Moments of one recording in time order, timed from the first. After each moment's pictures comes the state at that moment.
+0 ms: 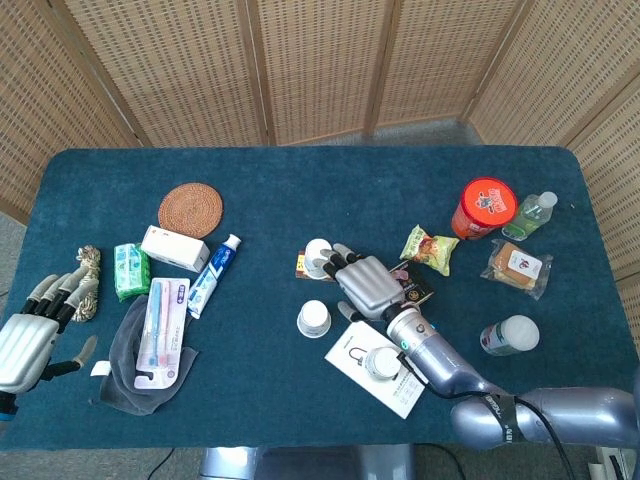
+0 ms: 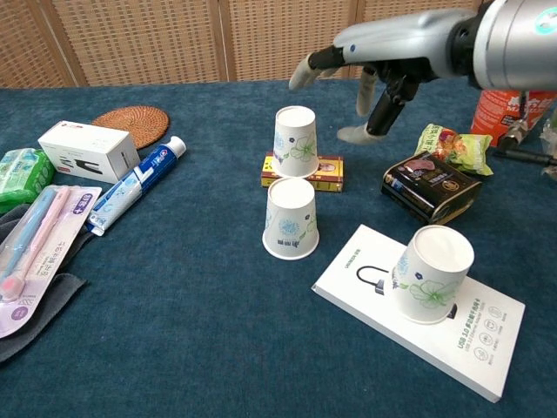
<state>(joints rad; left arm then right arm) -0.16 -0.95 0.02 -1.76 1.65 1.41 -0.05 1.06 -1.26 0.12 -1.93 -0.76 0.98 -0.48</state>
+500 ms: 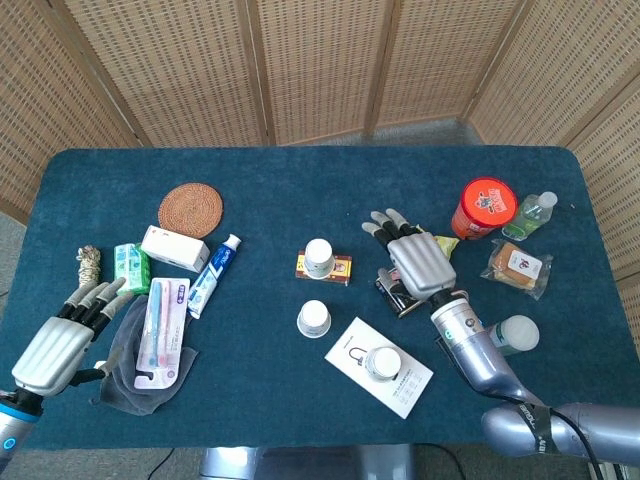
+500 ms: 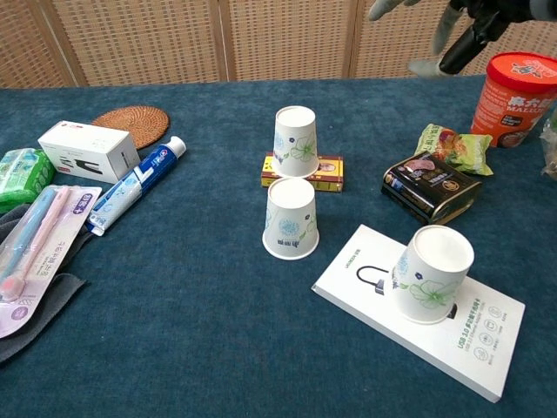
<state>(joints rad) -0.21 -0.98 0.05 -1.78 1.72 1.34 0.01 0.89 -1.20 0.13 -1.91 -0.90 1.16 -0.40</state>
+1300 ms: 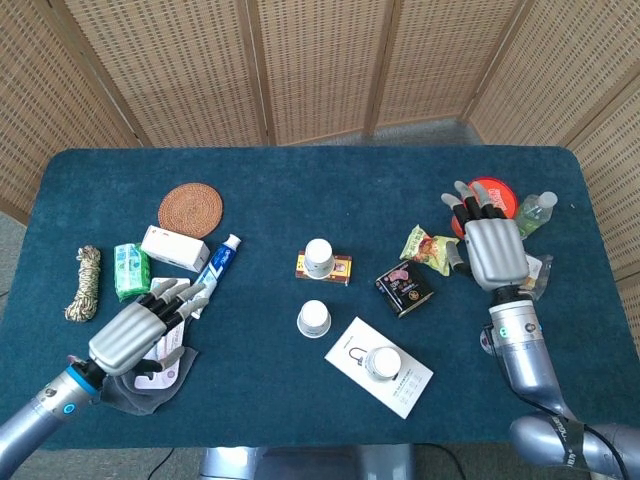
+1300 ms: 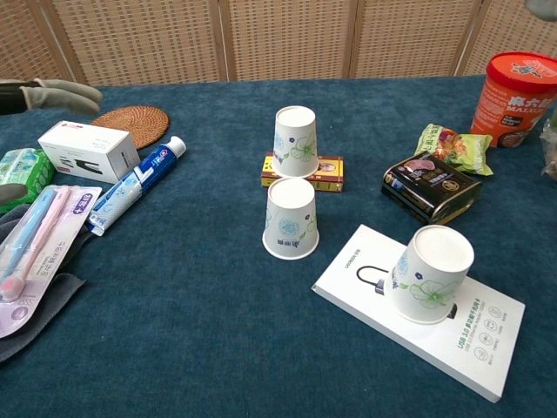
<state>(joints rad) -0.45 -1.07 0.03 -1.72 1.82 1.13 -0.09 0.70 -1.15 0.19 -1.88 -0.96 1.36 -0.43</state>
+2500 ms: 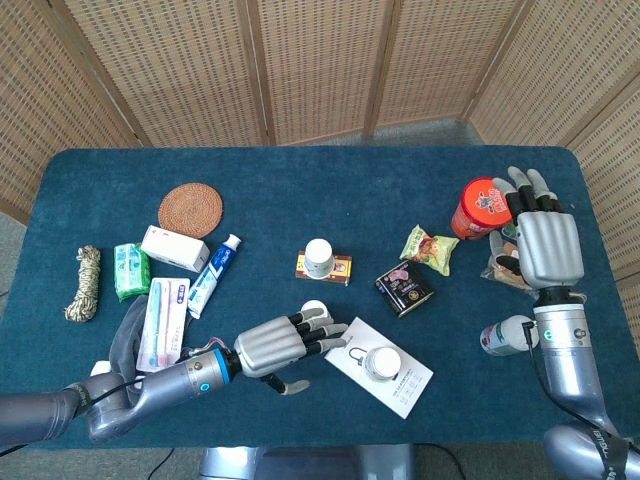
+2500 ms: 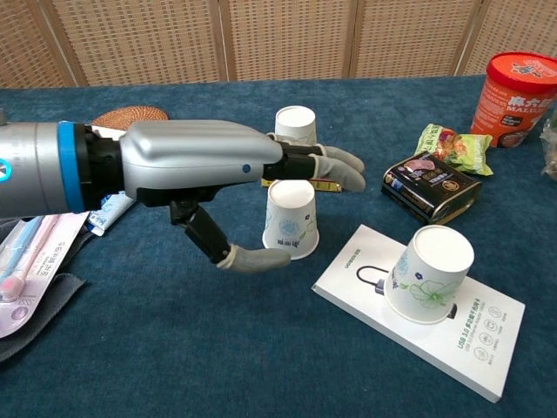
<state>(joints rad) -0.88 -1.42 -0.07 -1.69 1.74 0.77 -0.05 0.57 -1.03 0.28 -1.93 -1.00 1.37 -0.40</state>
